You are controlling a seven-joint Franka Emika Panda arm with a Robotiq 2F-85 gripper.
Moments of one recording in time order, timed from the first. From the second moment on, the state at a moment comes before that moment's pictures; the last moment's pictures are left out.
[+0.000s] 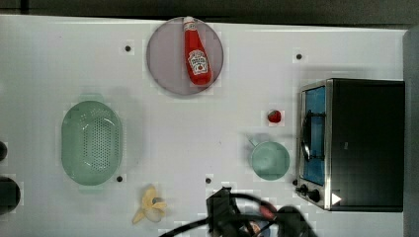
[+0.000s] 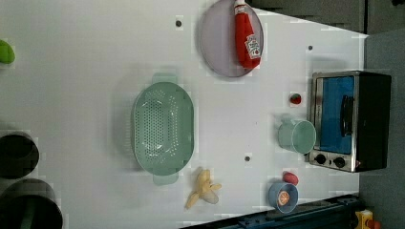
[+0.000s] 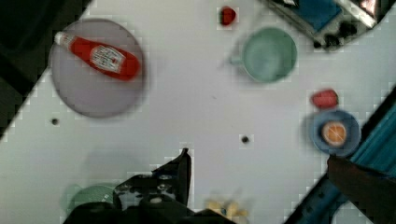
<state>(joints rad) 0.01 -0.63 -0.05 -1.99 -0.03 -0.05 0.10</state>
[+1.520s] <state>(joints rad) 0.12 0.33 0.58 -2.12 -0.08 0.79 1.27</state>
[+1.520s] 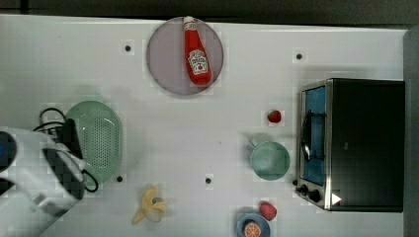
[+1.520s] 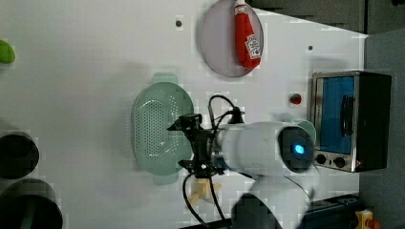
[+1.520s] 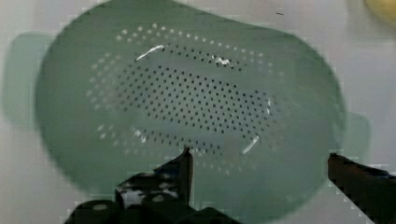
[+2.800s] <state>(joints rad) 0.16 0.60 0.36 -2.16 -0.16 1.16 1.33</state>
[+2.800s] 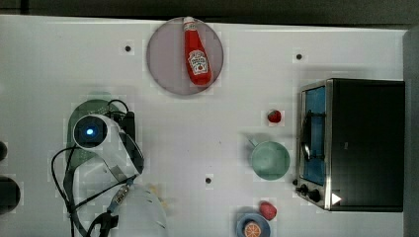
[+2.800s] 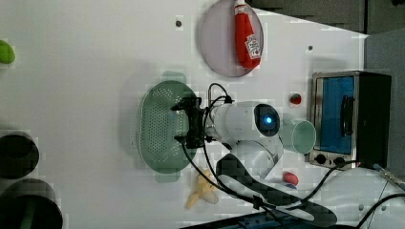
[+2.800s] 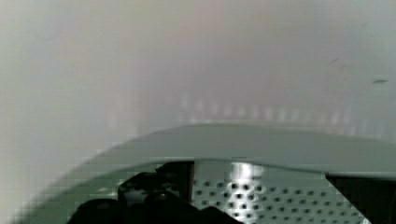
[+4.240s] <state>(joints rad) -0.06 0.41 0.26 -2.40 -0.16 1.16 1.21</state>
